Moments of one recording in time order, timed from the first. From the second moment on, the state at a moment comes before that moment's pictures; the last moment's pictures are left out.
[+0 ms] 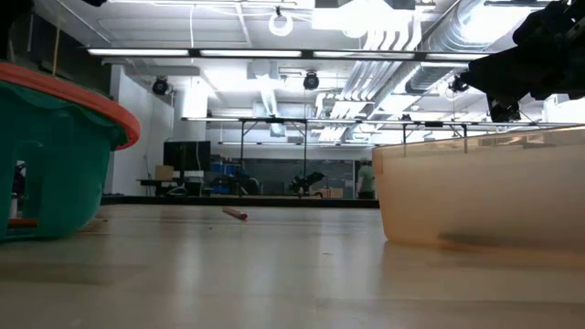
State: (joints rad) left arm -0.60 1.80 1.40 -1.43 -0.22 -1.50; right arm 0.17 0.01 0.01 0.04 0.22 0.23
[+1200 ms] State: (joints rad) left arm -0.60 1.80 1.27 -1.25 -0.19 -1.49; right arm 0.17 0.01 0.01 0.04 0.22 0.23
